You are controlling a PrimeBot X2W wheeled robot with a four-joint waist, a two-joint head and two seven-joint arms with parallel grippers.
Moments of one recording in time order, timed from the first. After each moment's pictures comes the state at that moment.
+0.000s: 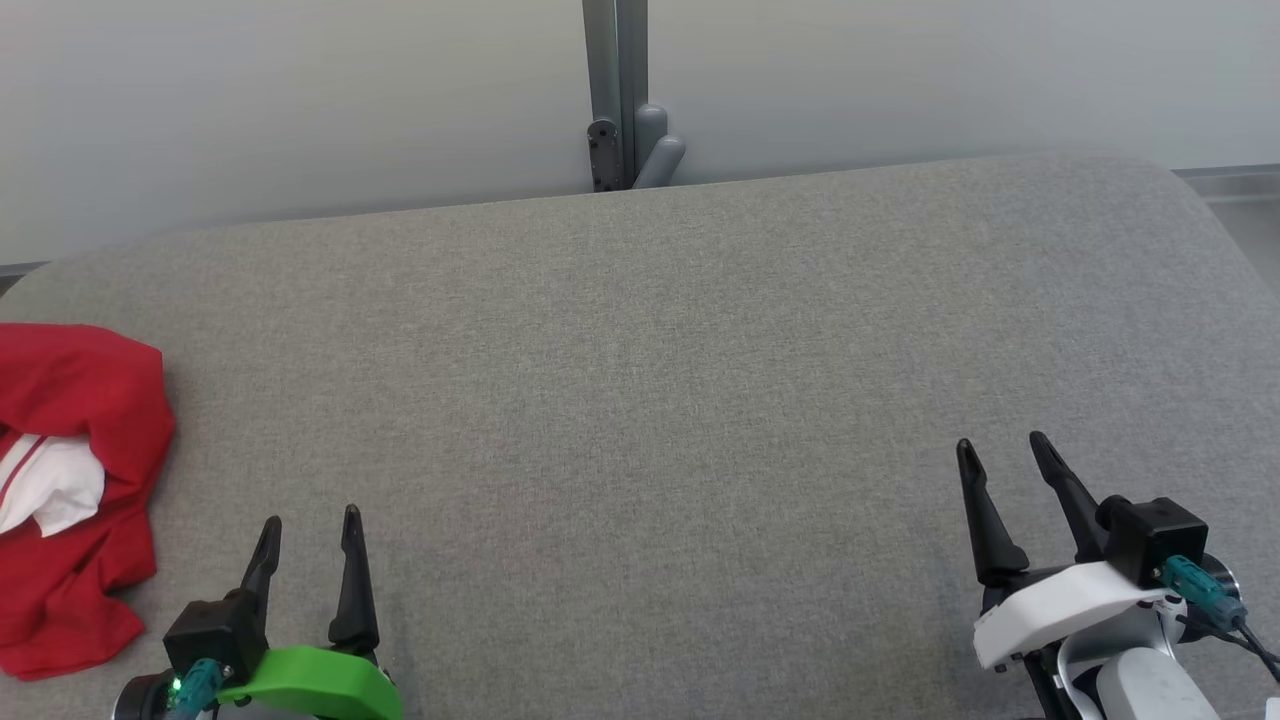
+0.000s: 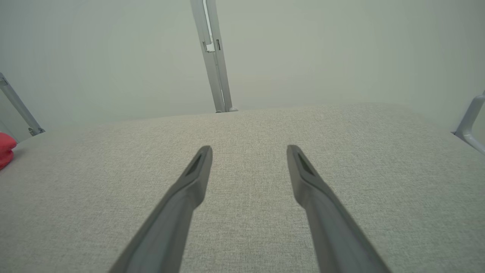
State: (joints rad) left arm -0.02 0.05 0.02 0.29 -0.21 -0.07 -0.24; right arm -0.07 -0.13 0.06 0.24 0.25 0.13 -0.23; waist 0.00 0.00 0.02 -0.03
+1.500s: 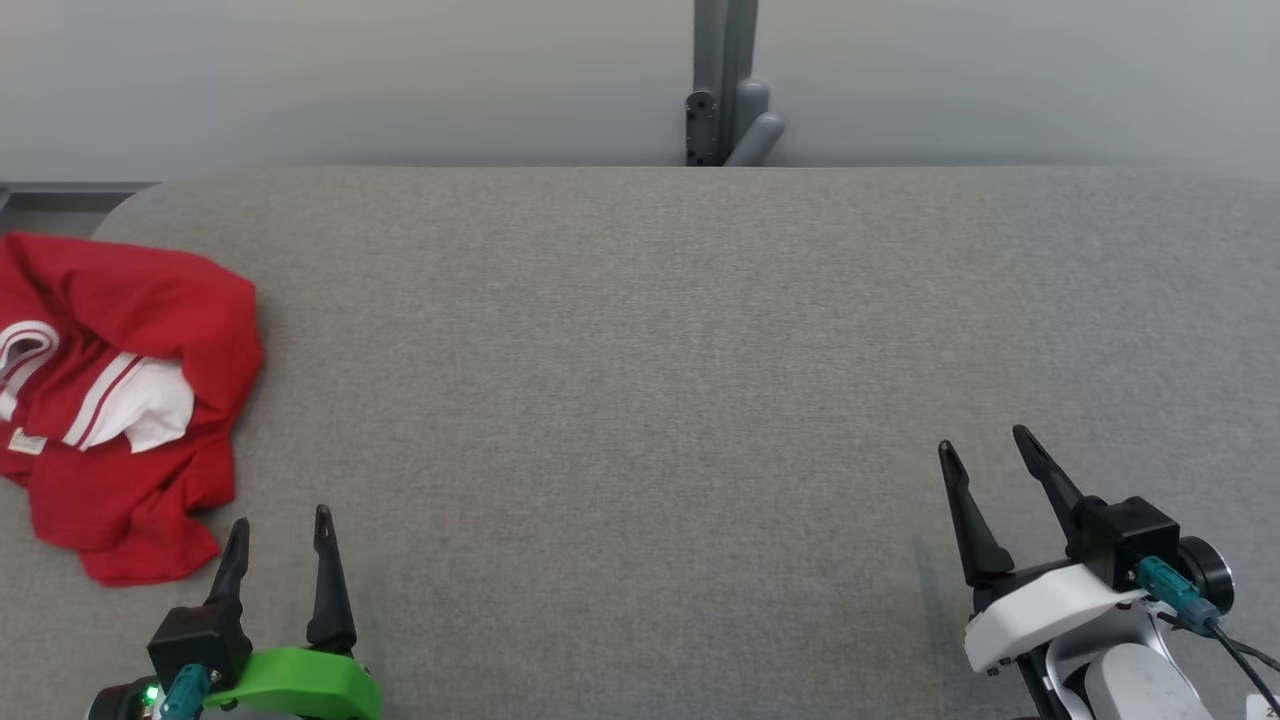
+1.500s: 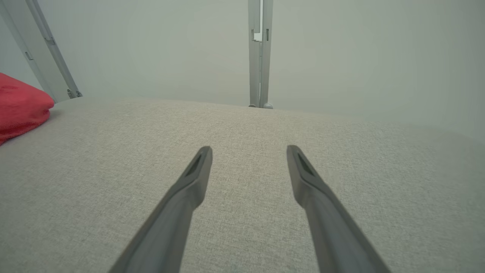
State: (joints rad) left arm -0.02 0.05 0.04 0.29 -0.16 -0.03 -0.26; right arm -0.08 -0.14 0.08 0.26 0.15 0.13 -0.26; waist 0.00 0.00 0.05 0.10
